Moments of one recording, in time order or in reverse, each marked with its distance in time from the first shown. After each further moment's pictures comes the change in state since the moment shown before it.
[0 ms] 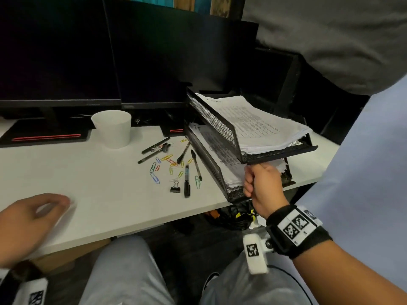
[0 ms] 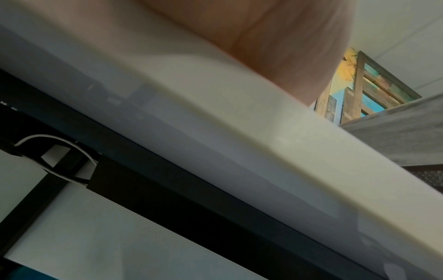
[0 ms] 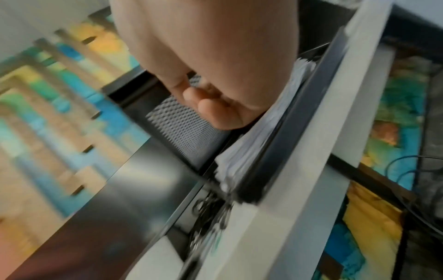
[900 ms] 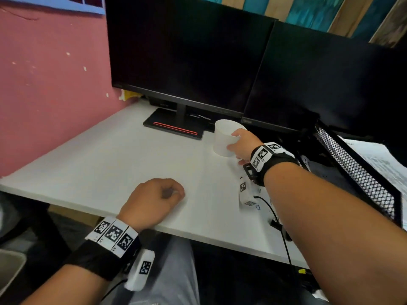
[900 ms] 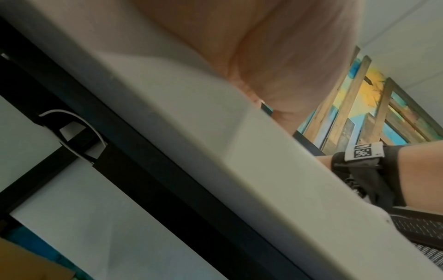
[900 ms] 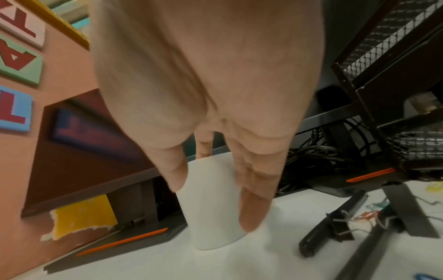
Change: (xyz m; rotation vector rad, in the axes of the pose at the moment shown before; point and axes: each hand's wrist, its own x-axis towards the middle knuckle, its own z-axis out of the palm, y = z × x) left_hand -0.037 0.078 -0.024 -0.117 0.034 -0.103; right_hand 0.086 0.006 0.344 -1.135 -0.616 -0.215
